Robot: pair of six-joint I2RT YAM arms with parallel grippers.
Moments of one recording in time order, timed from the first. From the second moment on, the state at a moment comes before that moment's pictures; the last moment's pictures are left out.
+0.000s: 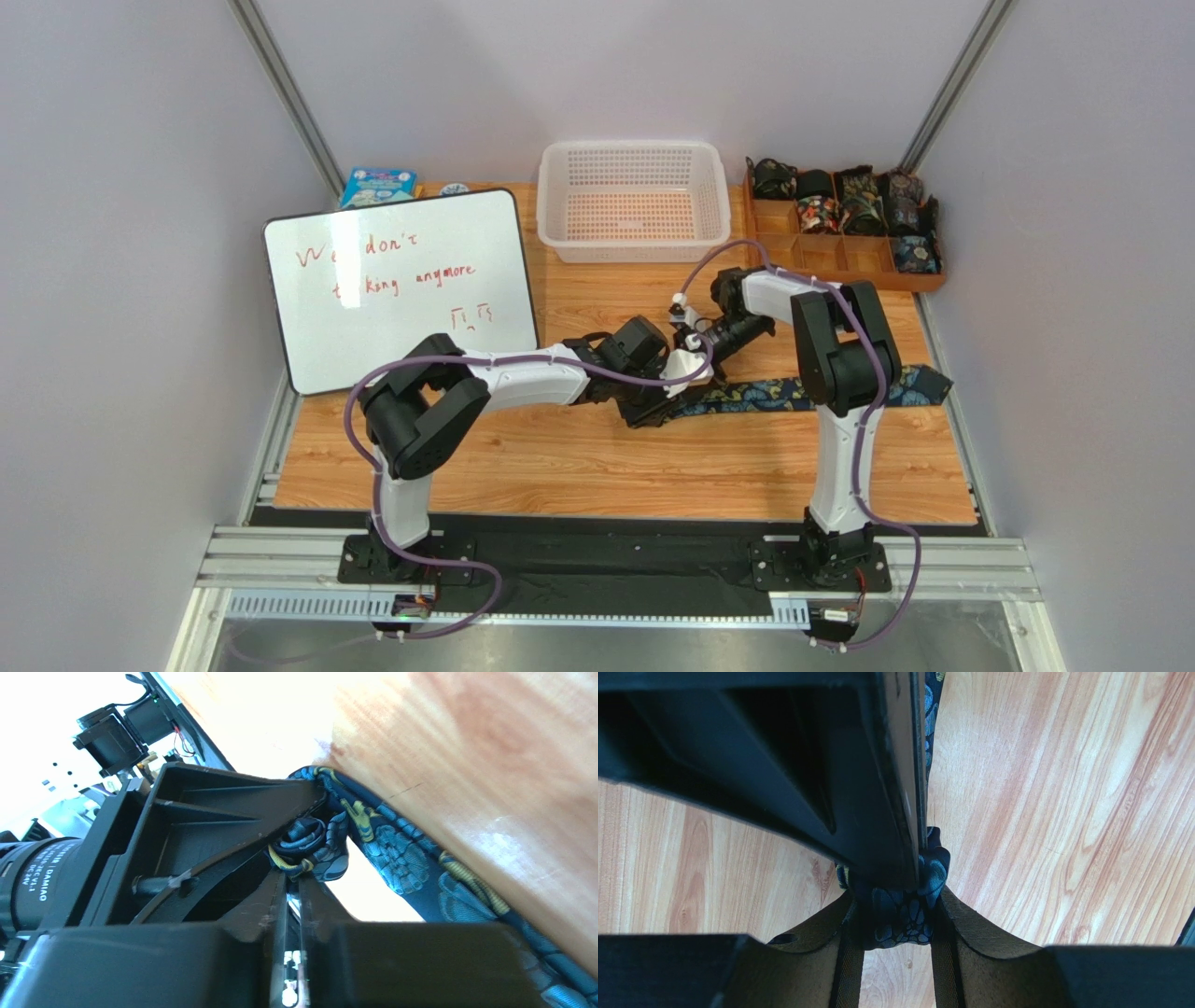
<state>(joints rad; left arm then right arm) -0.94 1.92 1.19 -0.22 0.26 0.27 0.26 2.10 1.34 -1.01 -0.96 -0.03</state>
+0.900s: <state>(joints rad) -0.86 1.73 0.99 -0.07 0.38 0.24 0.19 2.18 1.35 -0.89 -0.91 -0.01</state>
